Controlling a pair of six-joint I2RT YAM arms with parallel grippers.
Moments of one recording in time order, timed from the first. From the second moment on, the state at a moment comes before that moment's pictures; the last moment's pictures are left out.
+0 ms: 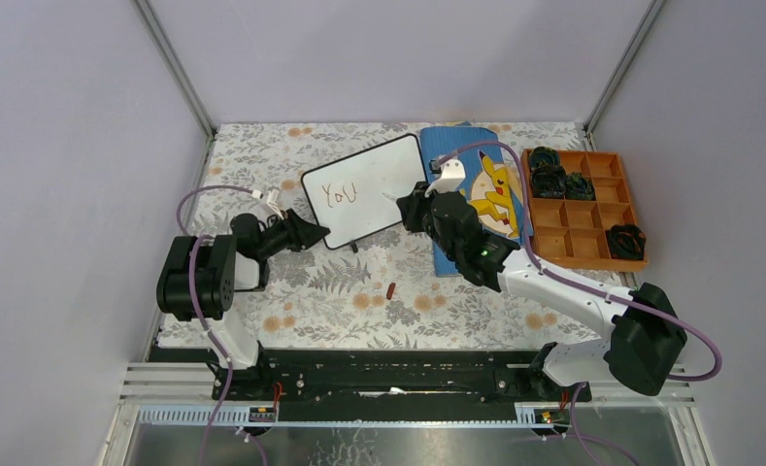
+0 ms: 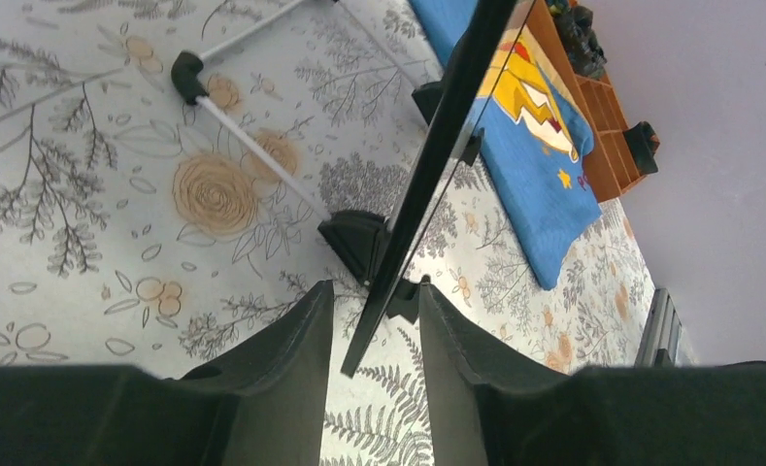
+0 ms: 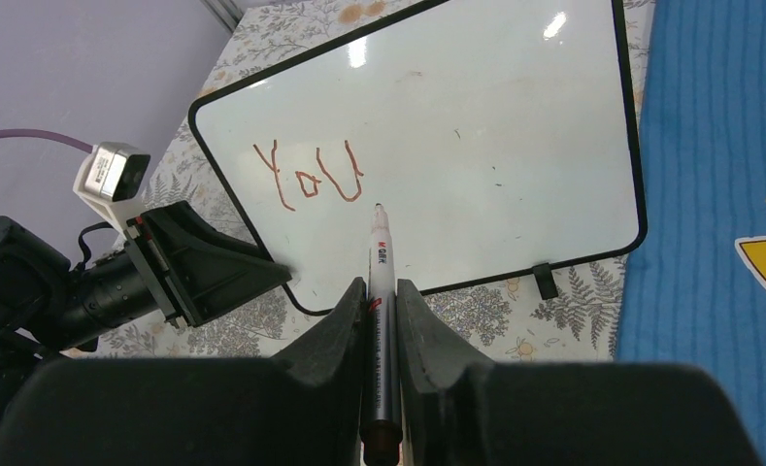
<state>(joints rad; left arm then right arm) 0.08 1.73 0.43 1.07 0.85 -0.61 0.85 1.34 0.94 0.15 0.38 0.49</state>
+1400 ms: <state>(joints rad) 0.06 0.81 0.67 -0.30 -0.22 -0.81 0.85 1.15 0.86 0.11 0.41 0.46</state>
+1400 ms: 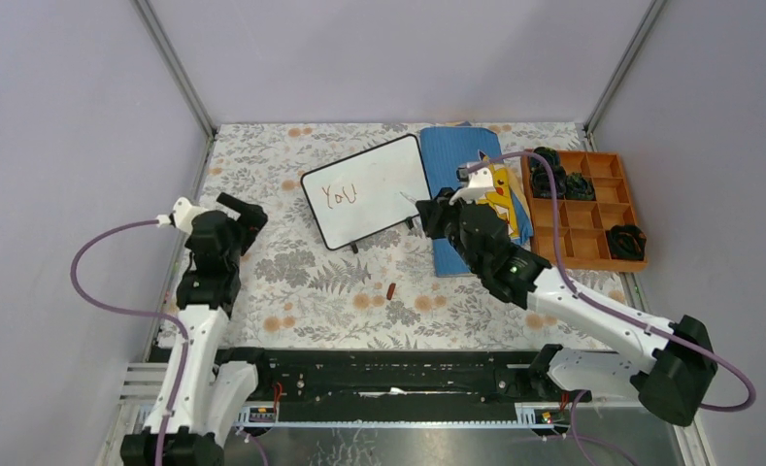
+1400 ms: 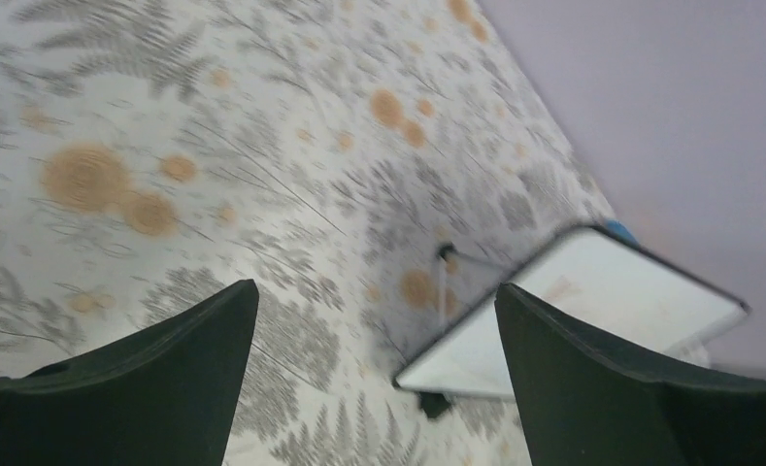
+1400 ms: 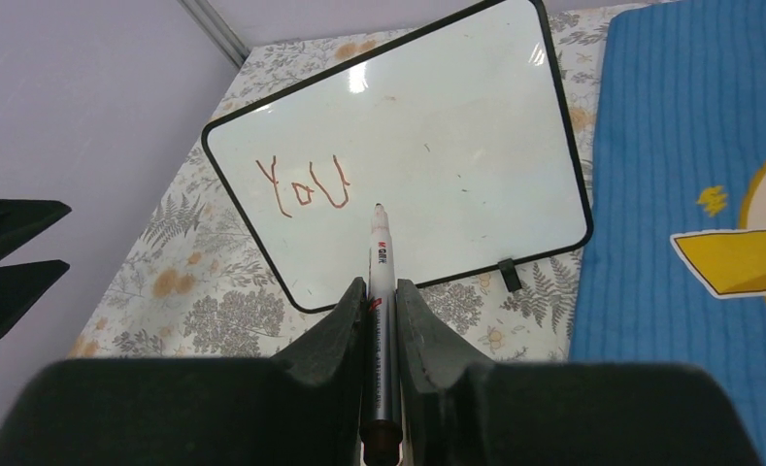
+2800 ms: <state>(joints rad) -0.77 1.75 0.97 -0.34 -0.65 -0.99 0.85 0.83 0.73 -0.04 0.54 0.40</state>
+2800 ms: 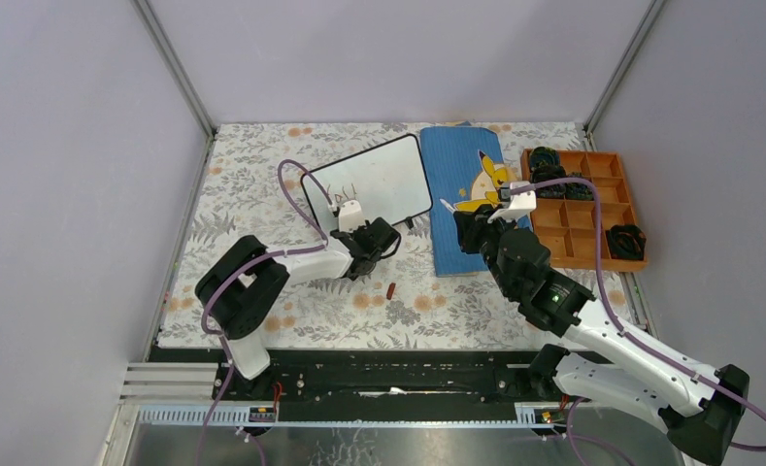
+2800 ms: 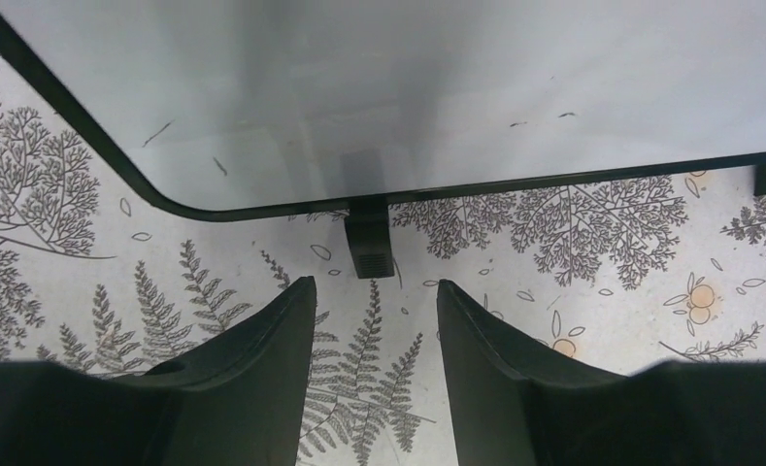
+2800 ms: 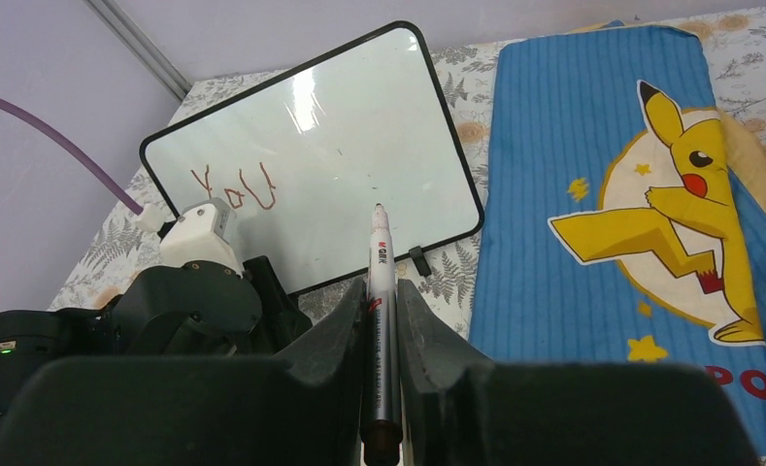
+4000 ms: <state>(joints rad) -0.79 1.72 0.82 -0.15 -0.76 -0.99 0.85 0.83 0.72 -0.05 0.54 0.40</state>
